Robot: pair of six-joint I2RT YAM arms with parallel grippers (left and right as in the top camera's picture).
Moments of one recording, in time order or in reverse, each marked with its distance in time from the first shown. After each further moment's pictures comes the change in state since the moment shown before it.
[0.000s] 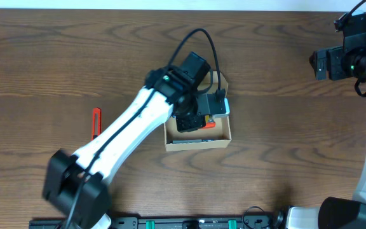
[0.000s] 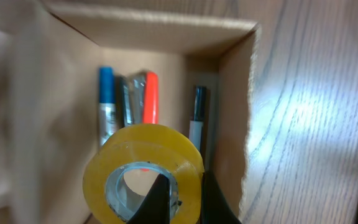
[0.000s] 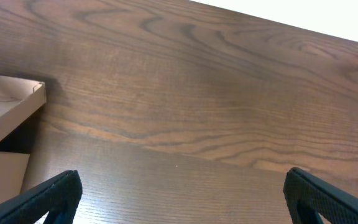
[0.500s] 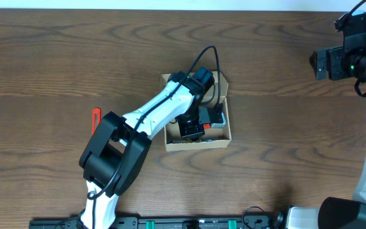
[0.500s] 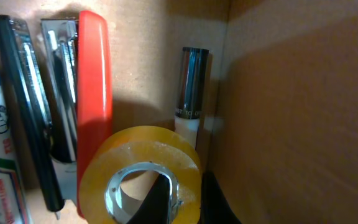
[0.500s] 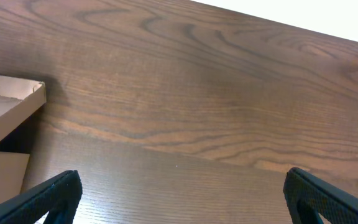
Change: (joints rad) left arm -0.002 0.267 0.000 -0.020 0.000 0.002; right arm 0.000 0.000 0.000 0.000 0.000 0.000
